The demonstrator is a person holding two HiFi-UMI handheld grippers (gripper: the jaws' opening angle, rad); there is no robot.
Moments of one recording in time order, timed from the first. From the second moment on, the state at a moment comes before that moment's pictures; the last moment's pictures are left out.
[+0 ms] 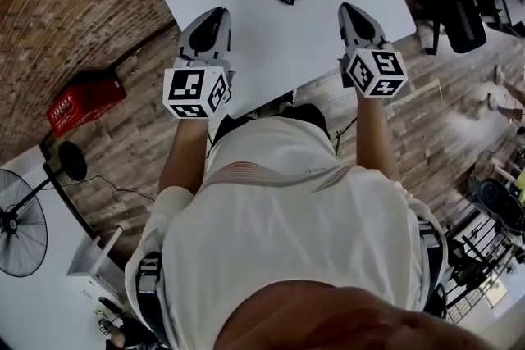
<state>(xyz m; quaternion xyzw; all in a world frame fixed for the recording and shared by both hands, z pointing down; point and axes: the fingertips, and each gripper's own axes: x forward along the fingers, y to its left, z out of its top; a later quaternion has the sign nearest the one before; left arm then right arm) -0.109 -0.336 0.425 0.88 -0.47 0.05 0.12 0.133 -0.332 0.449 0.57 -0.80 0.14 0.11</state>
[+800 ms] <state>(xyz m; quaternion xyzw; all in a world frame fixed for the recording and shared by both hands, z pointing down) -0.110 -0.361 0.457 0.86 -0.49 0.07 0.15 0.114 -0.399 0.557 0.50 -0.81 0.25 0.20</state>
